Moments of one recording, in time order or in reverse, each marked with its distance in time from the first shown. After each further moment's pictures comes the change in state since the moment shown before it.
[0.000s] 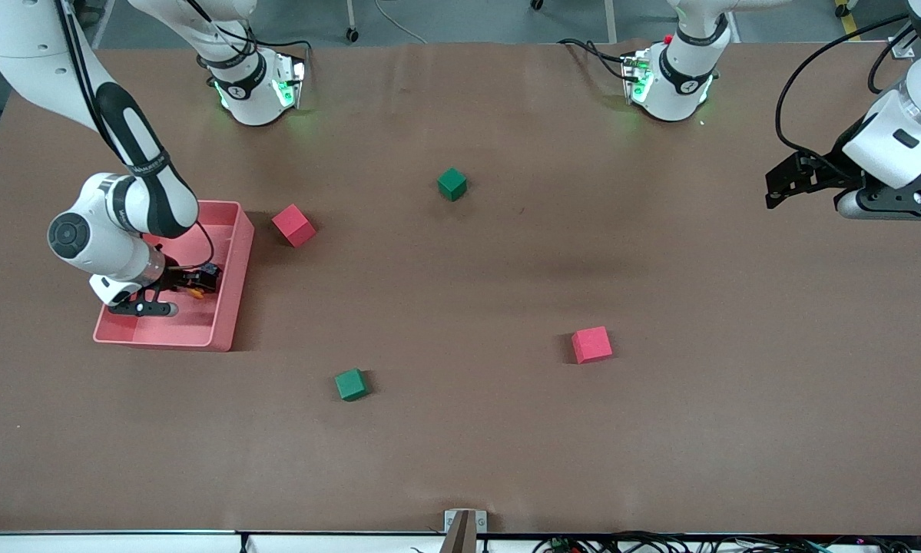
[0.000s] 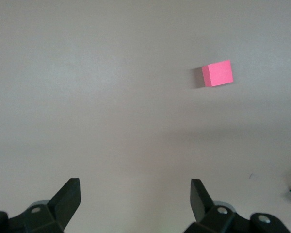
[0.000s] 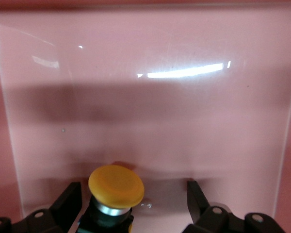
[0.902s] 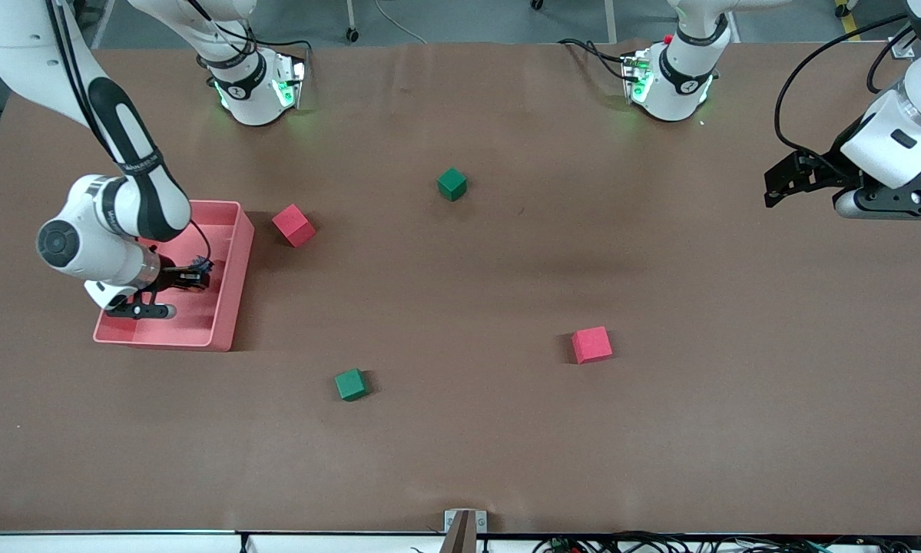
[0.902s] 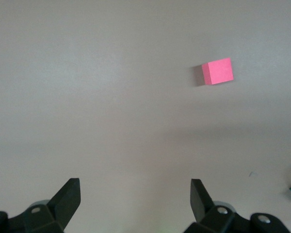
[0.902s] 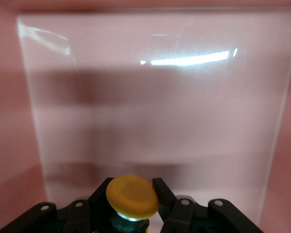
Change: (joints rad) left arm -0.001 0.000 -0.001 0.000 0.000 -0.008 0.000; right arm 0.000 -0.057 0.010 0.105 0.000 -0.264 0.000
